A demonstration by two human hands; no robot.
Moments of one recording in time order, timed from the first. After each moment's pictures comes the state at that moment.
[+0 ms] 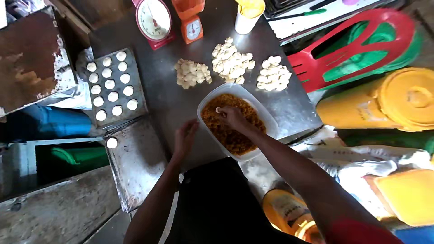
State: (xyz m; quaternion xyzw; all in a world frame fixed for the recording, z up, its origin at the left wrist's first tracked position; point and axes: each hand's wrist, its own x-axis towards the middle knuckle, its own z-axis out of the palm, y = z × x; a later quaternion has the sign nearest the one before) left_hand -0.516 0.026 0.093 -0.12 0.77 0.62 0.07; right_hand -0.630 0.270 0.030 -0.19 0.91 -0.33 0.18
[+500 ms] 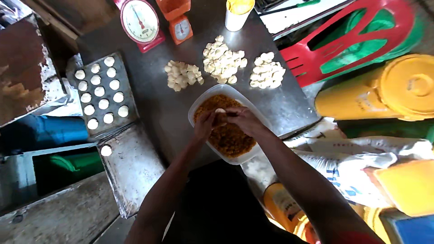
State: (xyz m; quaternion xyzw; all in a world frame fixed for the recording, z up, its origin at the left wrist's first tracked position) left_hand -0.590 0.121 0.084 -0.12 0.65 0.72 0.21; right_hand -0.629 0.319 0.078 -0.01 0.73 -0.63 0.27
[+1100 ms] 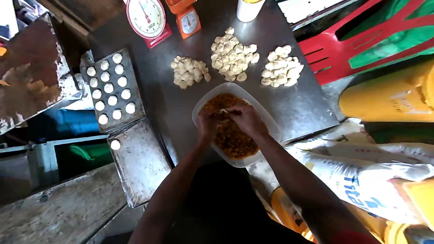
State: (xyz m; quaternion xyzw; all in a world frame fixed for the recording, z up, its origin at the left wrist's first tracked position) left_hand -0.604 0.137 0.088 -0.18 0.80 0.56 0.14; right_hand -0.641 0.307 0.066 -0.06 0.86 -0.49 0.16
